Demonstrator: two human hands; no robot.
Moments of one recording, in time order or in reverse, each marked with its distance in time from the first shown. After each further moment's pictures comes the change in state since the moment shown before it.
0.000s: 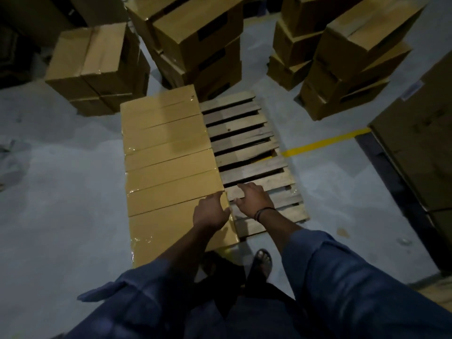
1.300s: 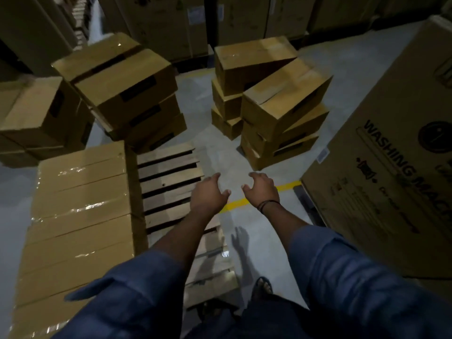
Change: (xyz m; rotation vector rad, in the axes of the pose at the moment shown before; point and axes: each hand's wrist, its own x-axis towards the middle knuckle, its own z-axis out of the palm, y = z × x) left_hand 0.219 0.466 -0.030 -0.068 0.208 0.175; right_hand 0.155 0.340 -0.357 0.143 0.327 0.156
